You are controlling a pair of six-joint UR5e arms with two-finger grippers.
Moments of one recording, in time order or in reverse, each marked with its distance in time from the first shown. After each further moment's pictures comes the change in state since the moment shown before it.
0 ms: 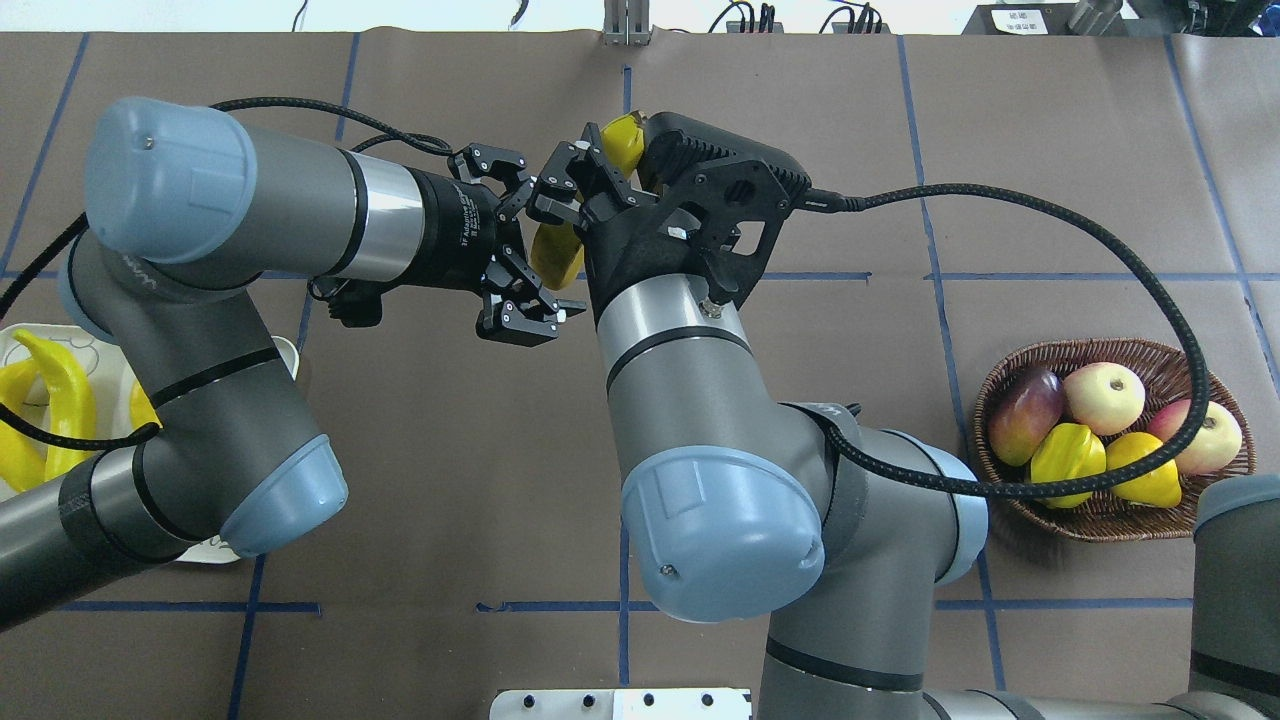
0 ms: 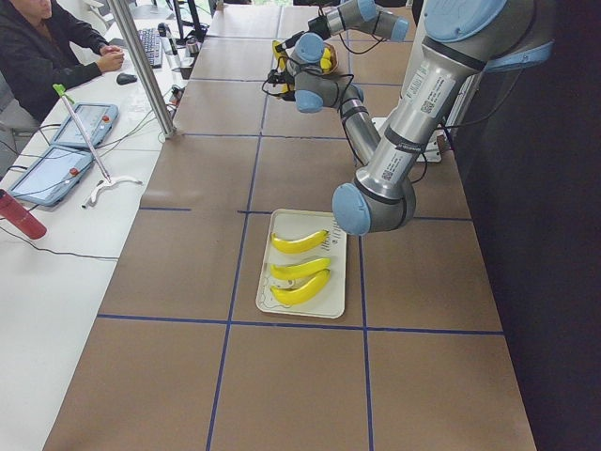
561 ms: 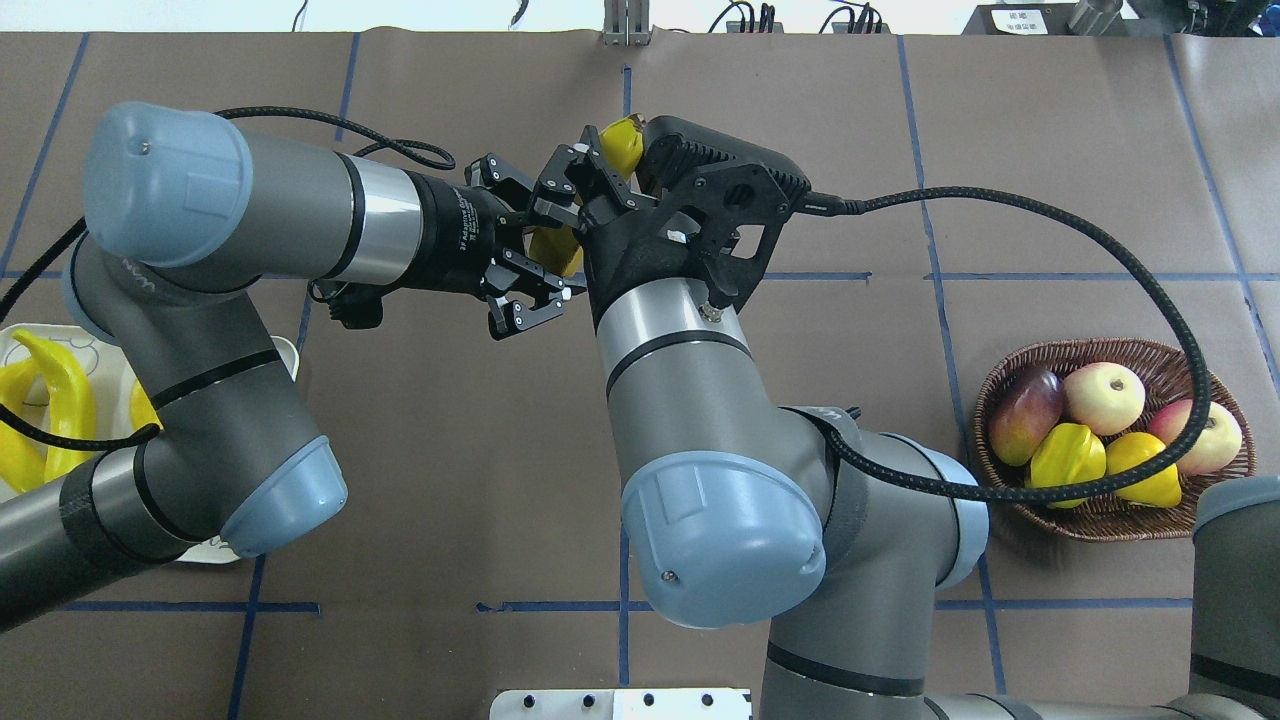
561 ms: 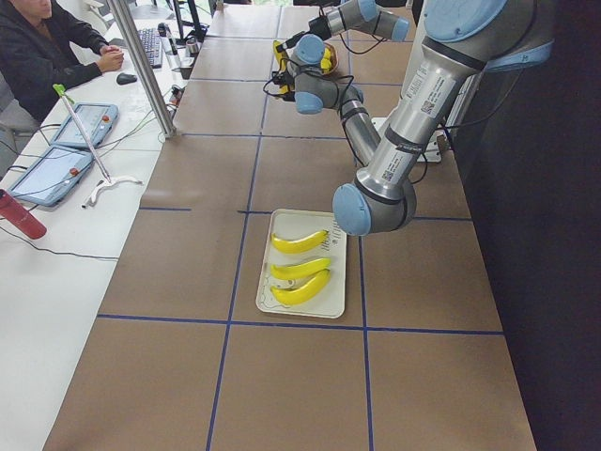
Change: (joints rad) left arm 0.000 0.006 0.003 -0.032 -0.008 0.007; right arm -0.004 -0.001 0.004 0.003 0.000 -0.001
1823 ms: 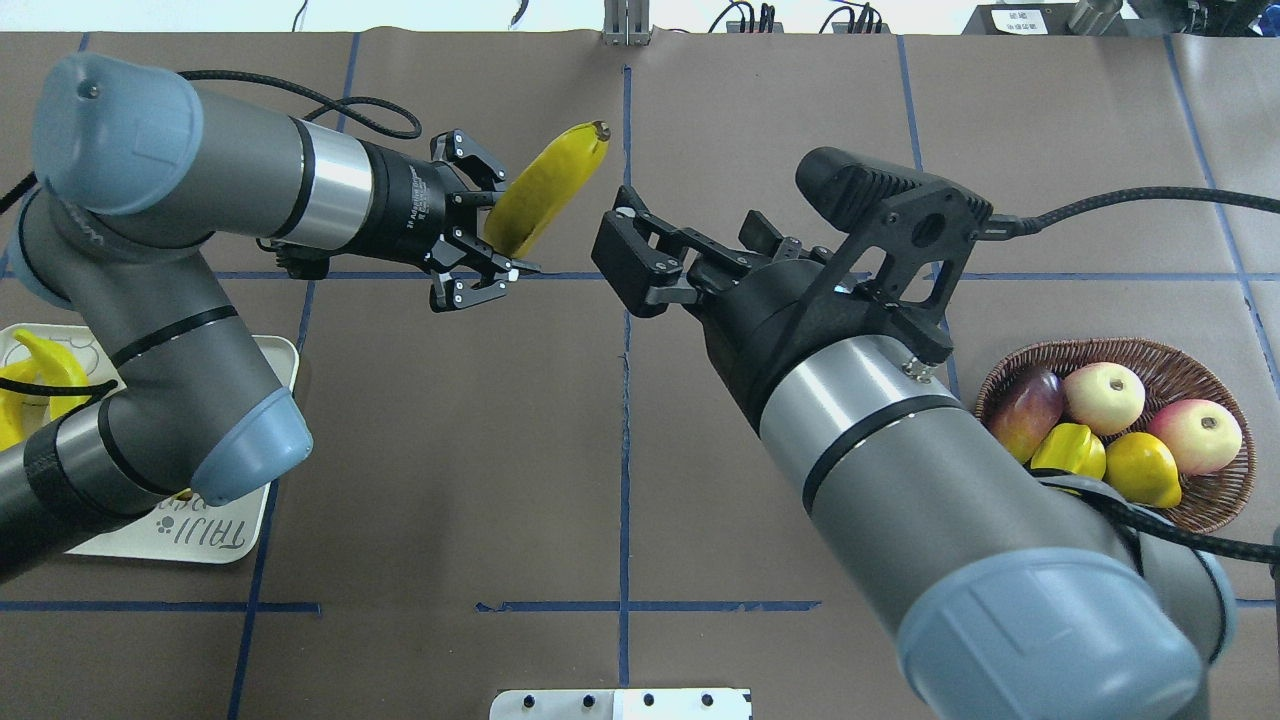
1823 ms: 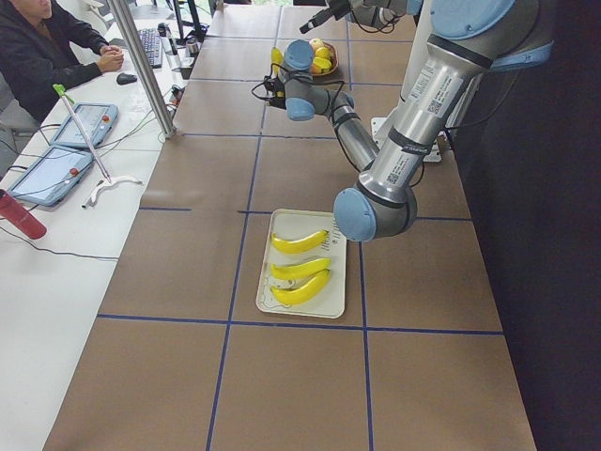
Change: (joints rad) left arm -0.103 0.057 0.029 0.003 -0.139 0.306; right arm -0.046 -0.172 0.324 -0.073 0.154 -0.135
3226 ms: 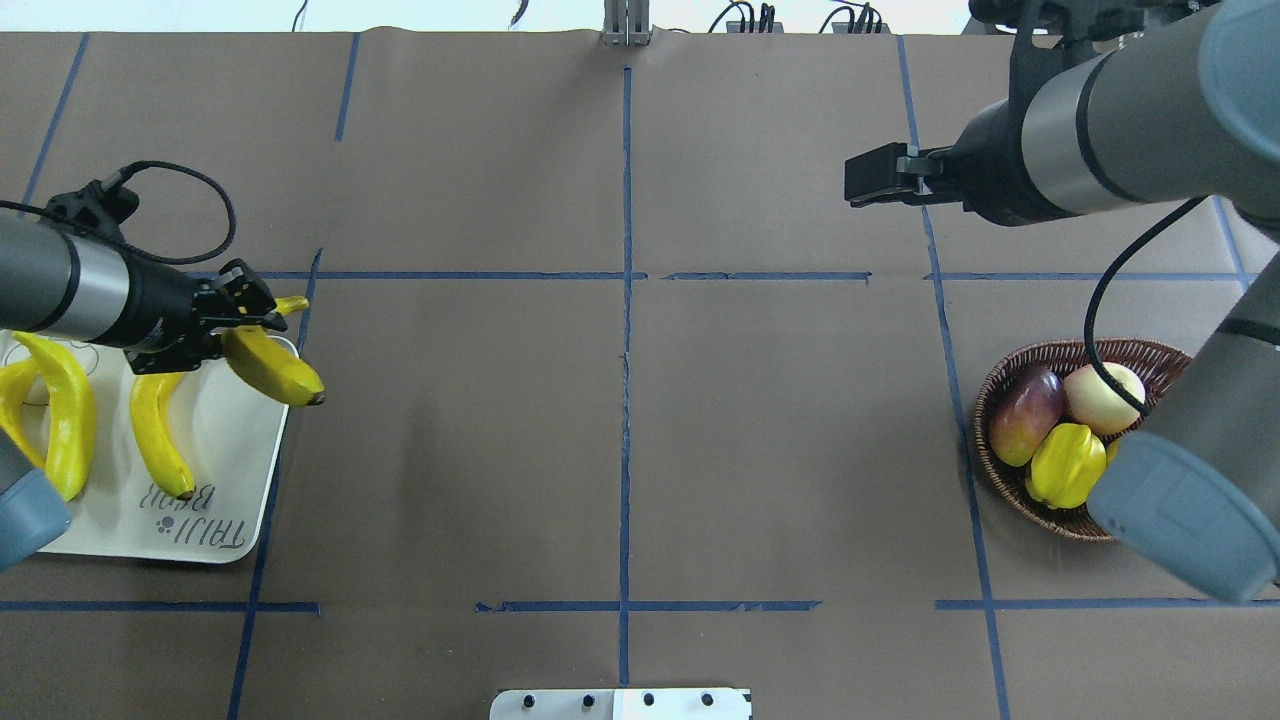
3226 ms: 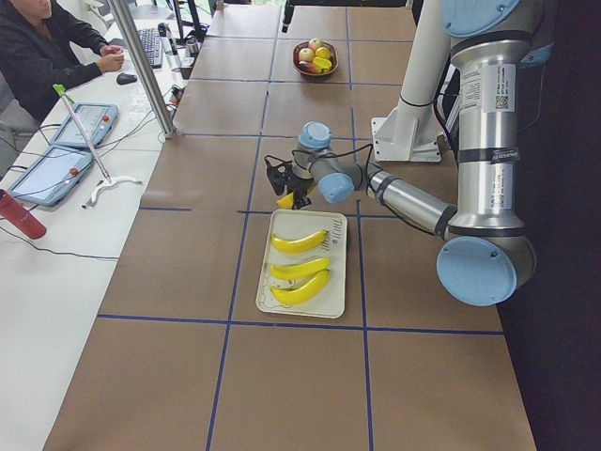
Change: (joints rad) left arm -0.044 0.638 -0.163 0.092 0.147 1.281; right arm 0.707 -0.149 -0.149 -0.291 1.186 -0.398
